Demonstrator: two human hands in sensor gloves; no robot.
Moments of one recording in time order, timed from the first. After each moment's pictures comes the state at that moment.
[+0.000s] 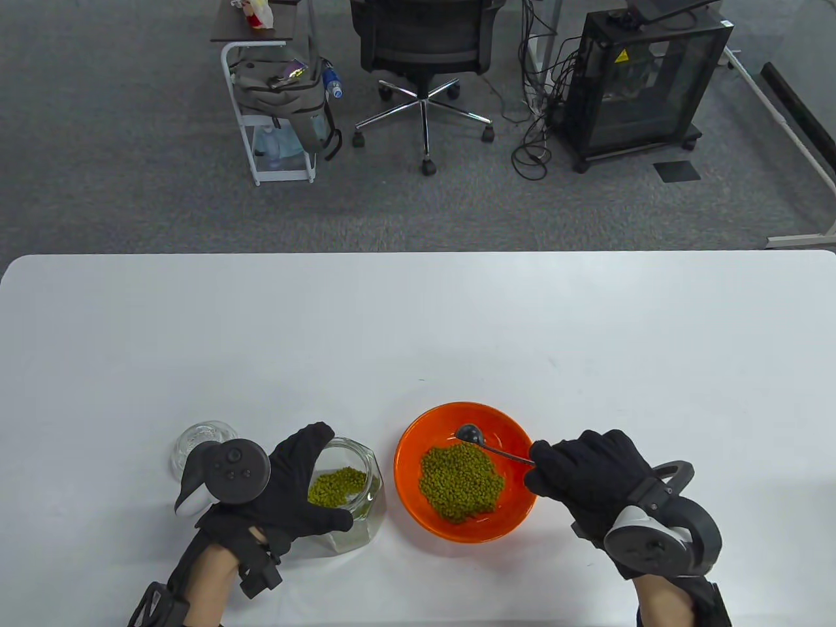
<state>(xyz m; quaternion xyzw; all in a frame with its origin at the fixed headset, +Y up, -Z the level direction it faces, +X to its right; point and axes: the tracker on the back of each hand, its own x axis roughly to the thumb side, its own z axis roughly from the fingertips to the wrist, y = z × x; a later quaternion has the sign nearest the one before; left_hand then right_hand) -0.232 -0.701 -0.278 -0.11 -0.30 0.33 0.89 0.189 -0.600 -0.219 0.29 -0.32 0.88 0.21</state>
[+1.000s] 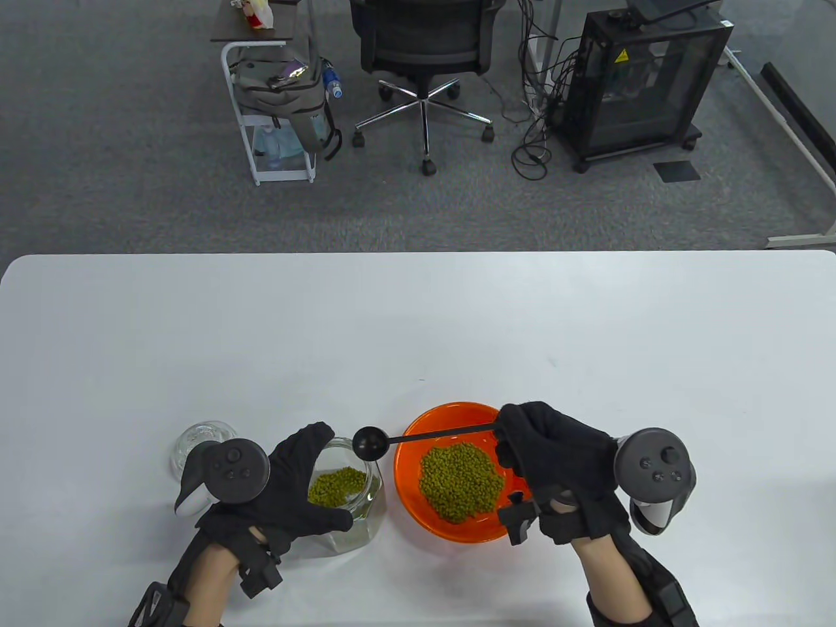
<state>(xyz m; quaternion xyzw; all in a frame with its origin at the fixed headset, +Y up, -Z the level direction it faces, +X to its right) -0.232 -0.702 -0.279 -0.11 -0.30 0.34 0.88 0.150 -0.584 -0.257 0.12 -0.18 0.81 0.55</state>
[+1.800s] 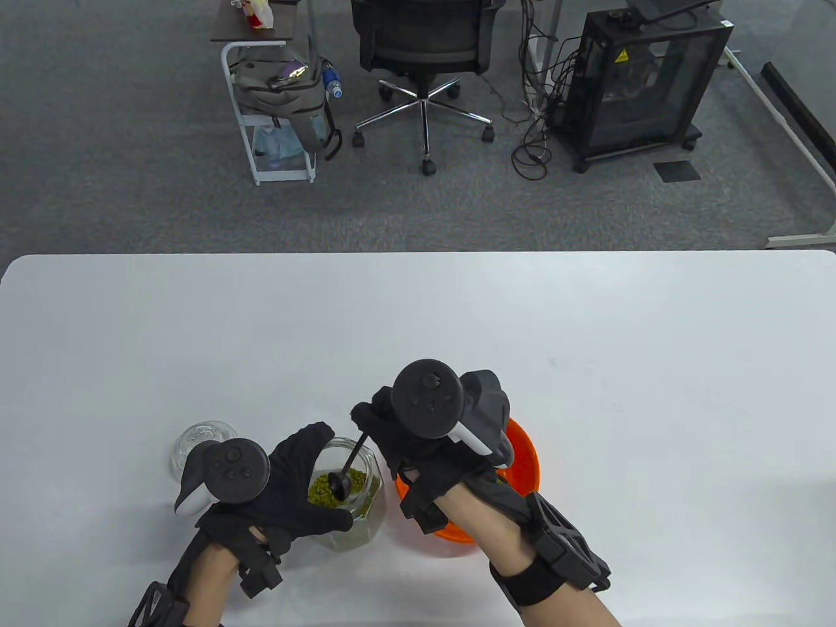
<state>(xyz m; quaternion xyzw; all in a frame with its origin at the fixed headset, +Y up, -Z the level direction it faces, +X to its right) -0.232 -0.702 -0.279 -0.11 -0.30 0.34 0.88 -0.006 -0.543 -0.289 0.15 -0.01 0.96 0.24</state>
